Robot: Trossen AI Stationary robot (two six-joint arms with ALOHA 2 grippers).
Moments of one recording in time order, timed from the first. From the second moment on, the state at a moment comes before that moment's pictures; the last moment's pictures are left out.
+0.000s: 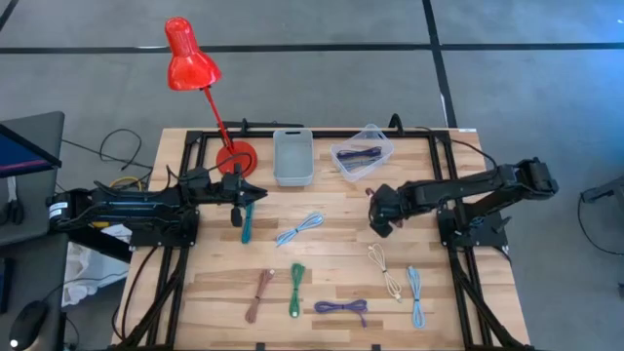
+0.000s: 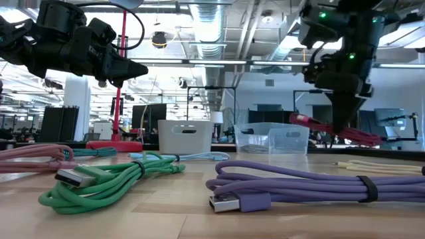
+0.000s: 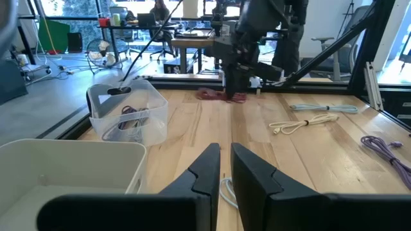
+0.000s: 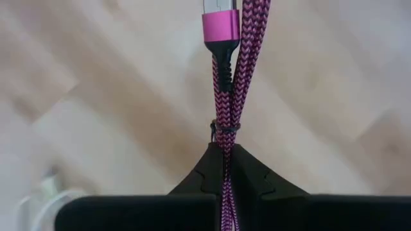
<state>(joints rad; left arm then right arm) 0.32 0.70 0.11 0.67 0.26 0.07 0.03 1.34 0.77 -0.84 0.30 0.70</state>
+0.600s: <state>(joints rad) 0.32 0.70 0.11 0.67 0.26 0.07 -0.20 1.33 0.93 -0.77 0.60 0.21</state>
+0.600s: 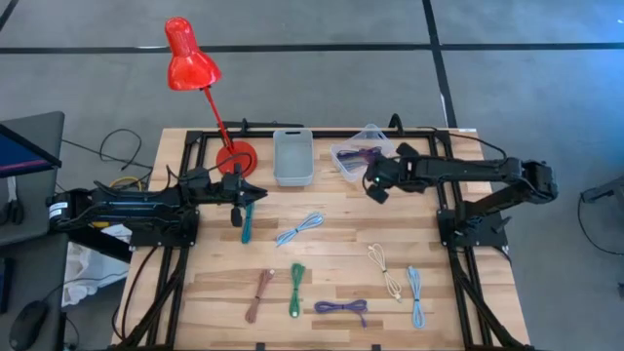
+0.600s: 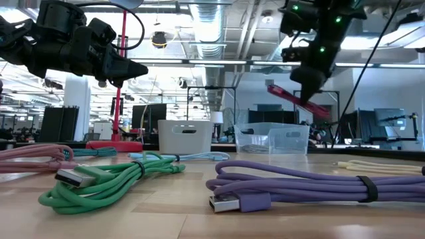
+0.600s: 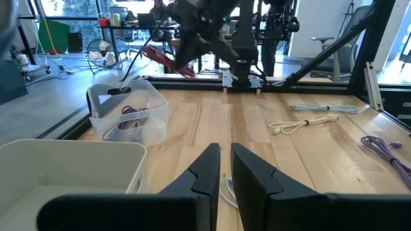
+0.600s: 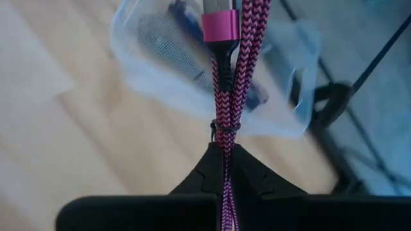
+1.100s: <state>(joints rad) 0.32 0.70 0.11 0.67 0.26 0.07 -0.31 1.33 0.93 -0.46 0.65 -0.15</state>
